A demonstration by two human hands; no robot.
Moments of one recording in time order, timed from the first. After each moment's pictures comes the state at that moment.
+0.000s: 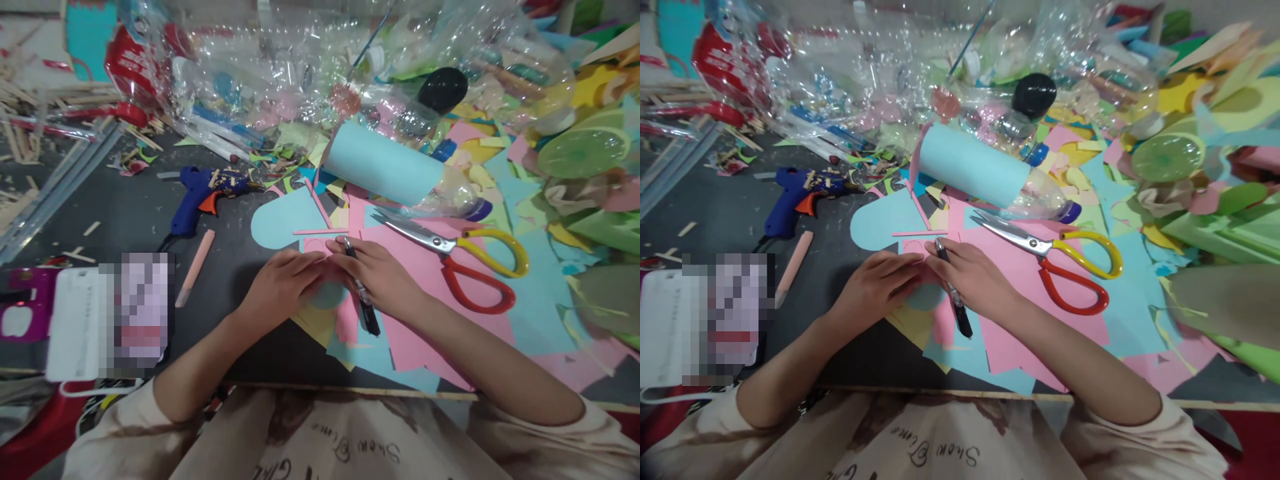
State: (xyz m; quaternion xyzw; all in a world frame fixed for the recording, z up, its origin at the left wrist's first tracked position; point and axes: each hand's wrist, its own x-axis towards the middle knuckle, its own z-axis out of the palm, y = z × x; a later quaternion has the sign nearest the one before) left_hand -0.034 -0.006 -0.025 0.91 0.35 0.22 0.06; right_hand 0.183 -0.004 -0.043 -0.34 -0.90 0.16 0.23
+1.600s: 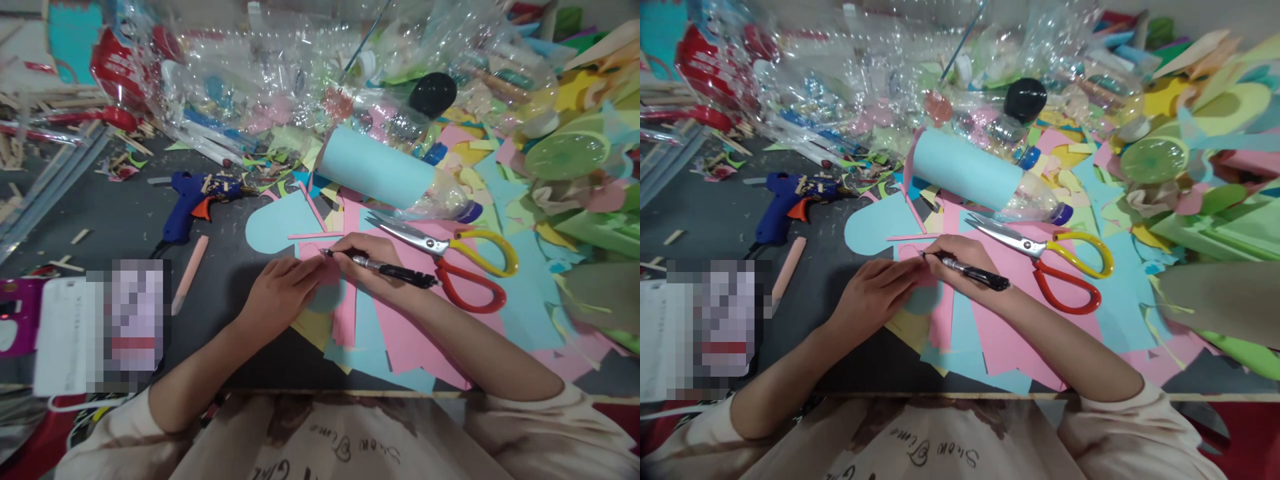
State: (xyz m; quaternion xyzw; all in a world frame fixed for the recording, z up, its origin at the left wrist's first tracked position) left_hand -0.033 -0.012 -0.026 0.92 0.36 0.16 0.03; right_hand 0.169 0.012 -0.026 -0.45 -0.69 0.44 0.36
